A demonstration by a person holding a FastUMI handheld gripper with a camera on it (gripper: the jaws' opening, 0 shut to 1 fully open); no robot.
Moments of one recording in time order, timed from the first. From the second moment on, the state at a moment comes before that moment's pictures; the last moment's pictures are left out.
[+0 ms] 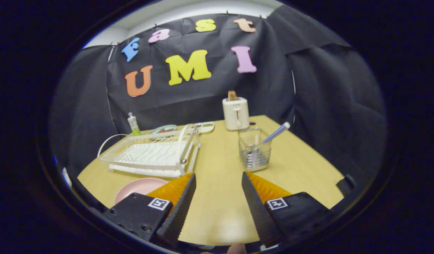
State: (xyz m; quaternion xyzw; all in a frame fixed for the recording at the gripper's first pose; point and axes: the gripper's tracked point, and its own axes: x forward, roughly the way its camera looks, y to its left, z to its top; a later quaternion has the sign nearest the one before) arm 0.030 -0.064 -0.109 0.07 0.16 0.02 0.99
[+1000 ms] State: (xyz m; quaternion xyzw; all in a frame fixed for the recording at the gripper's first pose) arm 0.166 -0.151 -0.128 0.18 0.13 0.05 0.97
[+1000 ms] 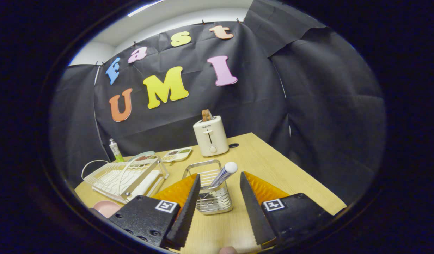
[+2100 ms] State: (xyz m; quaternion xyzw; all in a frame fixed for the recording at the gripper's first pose) arm 0.123 -0.142 0.012 0.15 0.05 0.02 0.99
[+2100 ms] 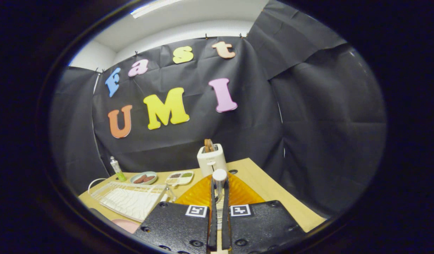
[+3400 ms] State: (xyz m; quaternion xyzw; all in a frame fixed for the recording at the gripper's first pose) arm 0.010 0.112 -0.096 0.11 0.24 0.27 0.92
